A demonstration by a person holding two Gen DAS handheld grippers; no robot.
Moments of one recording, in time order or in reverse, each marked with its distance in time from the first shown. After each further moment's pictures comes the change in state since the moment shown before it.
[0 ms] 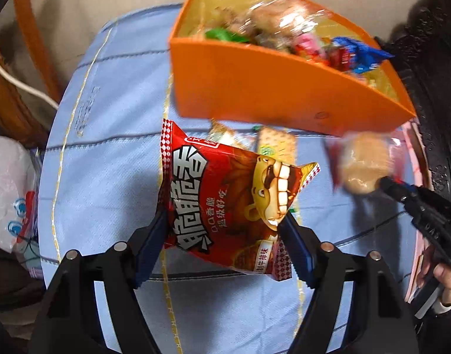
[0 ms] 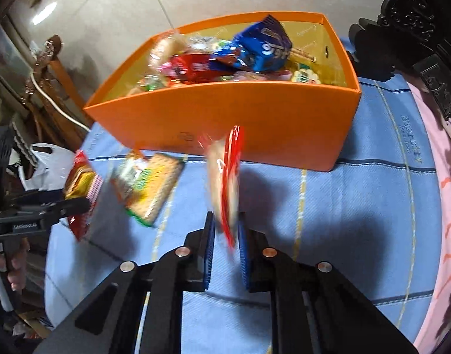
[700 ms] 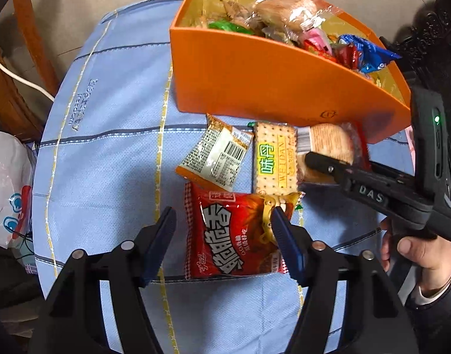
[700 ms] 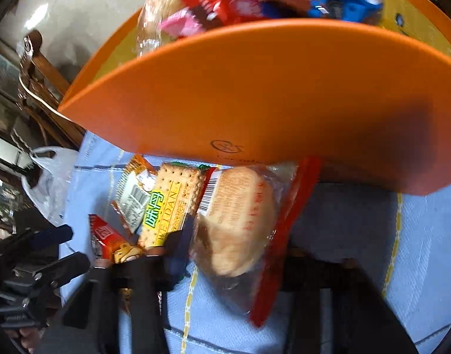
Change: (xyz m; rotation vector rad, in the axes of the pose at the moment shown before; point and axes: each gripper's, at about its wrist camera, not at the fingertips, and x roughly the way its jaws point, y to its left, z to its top) left arm 0.016 0.009 0.005 -0.028 0.039 -0.007; right arm 0.096 0.040 0.044 0.045 0.131 0.076
